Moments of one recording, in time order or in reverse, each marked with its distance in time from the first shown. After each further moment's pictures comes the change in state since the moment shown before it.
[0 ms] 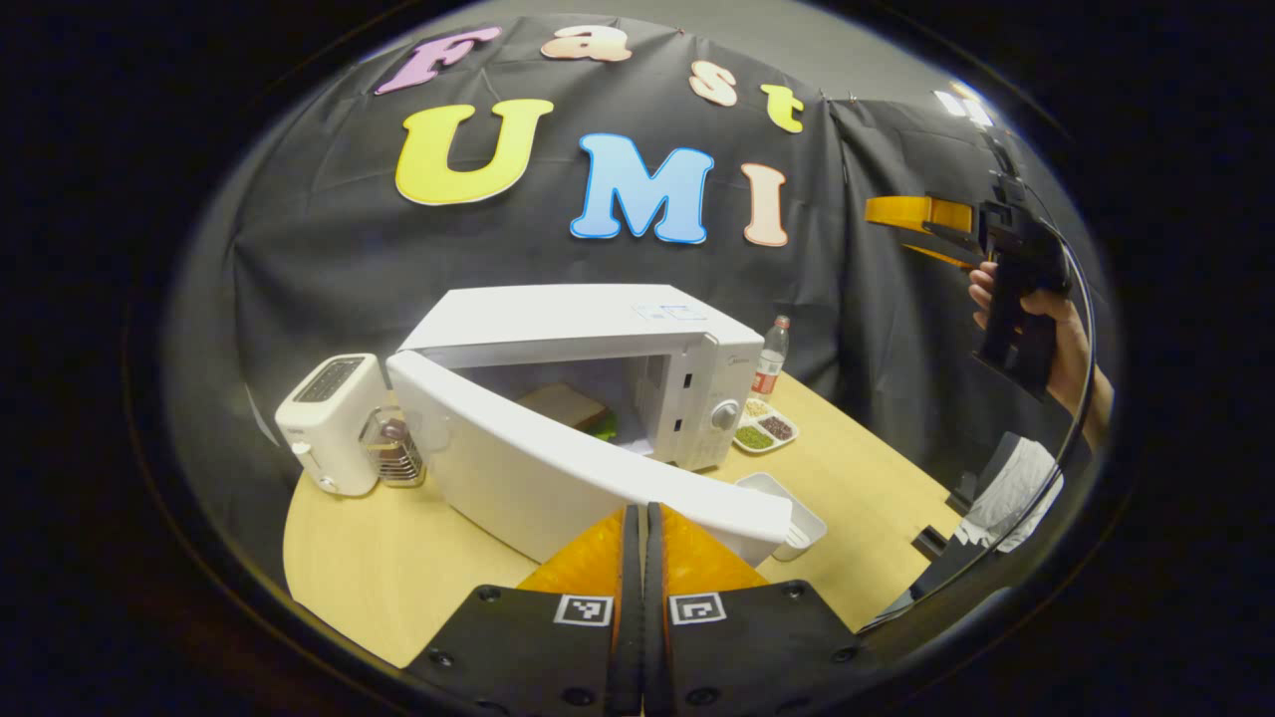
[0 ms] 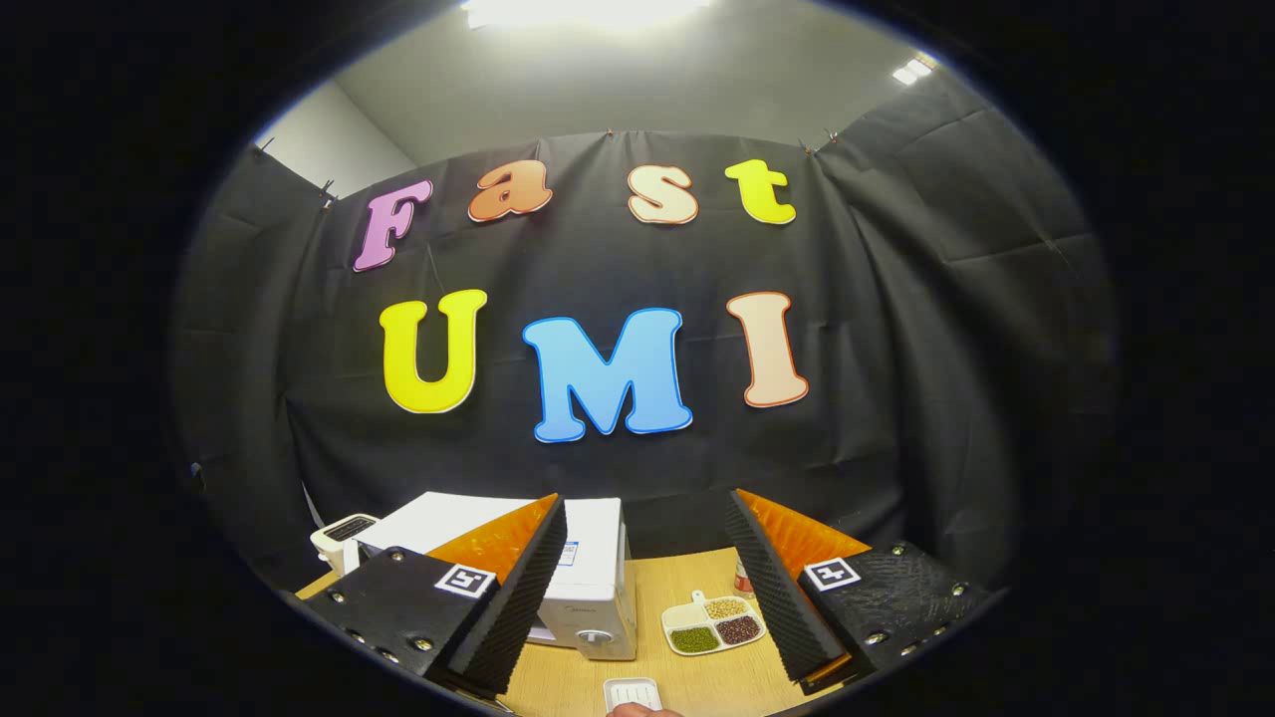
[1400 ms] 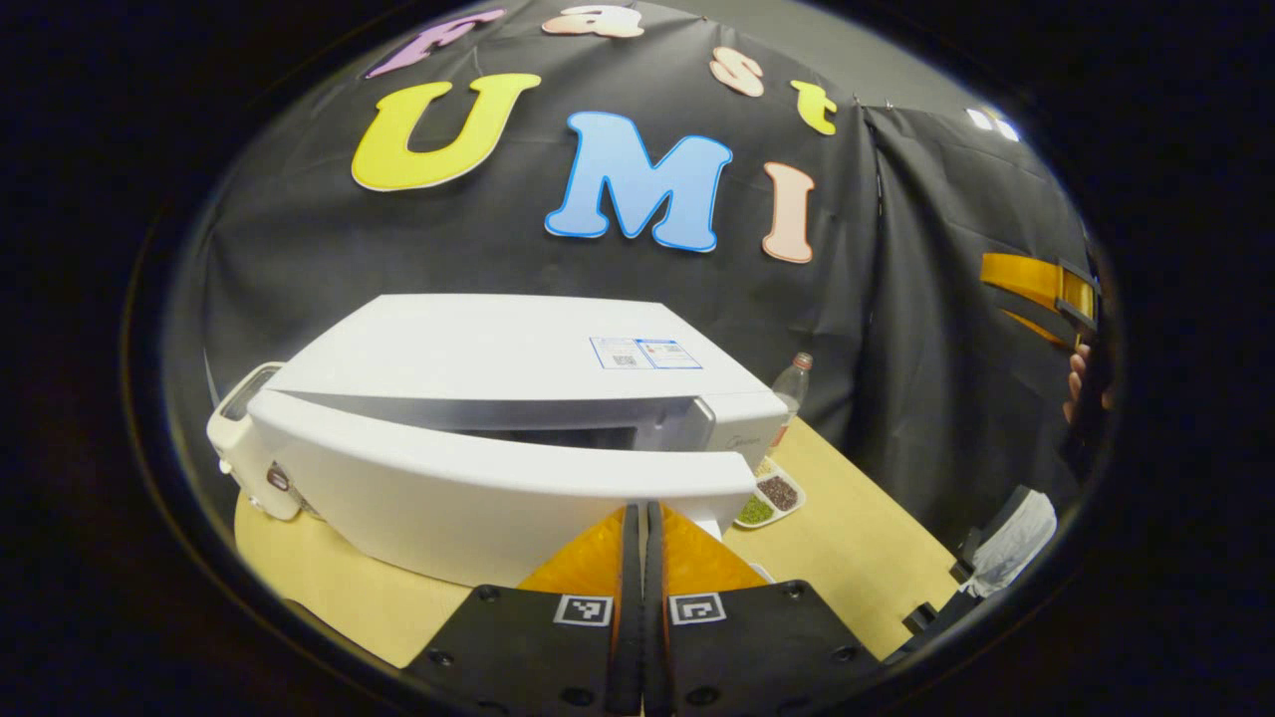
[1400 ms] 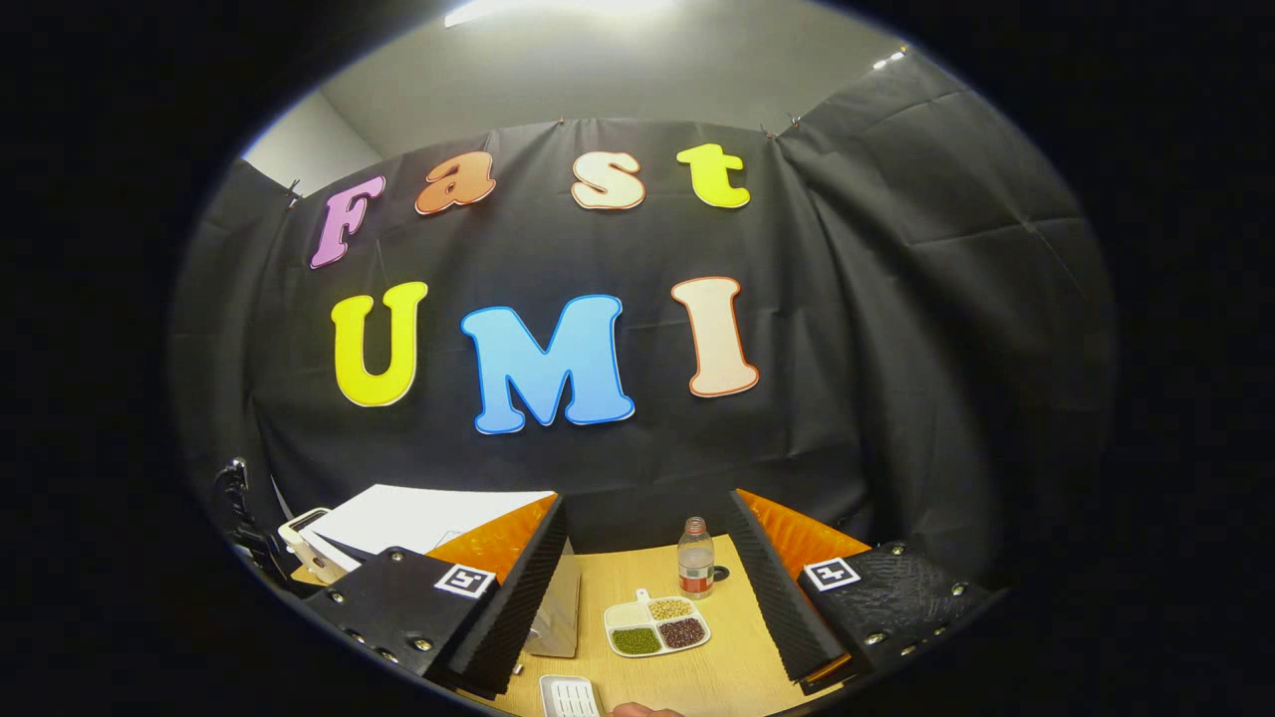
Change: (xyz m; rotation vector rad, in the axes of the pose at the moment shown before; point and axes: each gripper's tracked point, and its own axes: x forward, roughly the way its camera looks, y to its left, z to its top) left arm 0.155 -0.034 0.064 -0.080 -0.027 0.015; right arm 0.021 -0.084 -0.019 0.013 0.024 -0.071
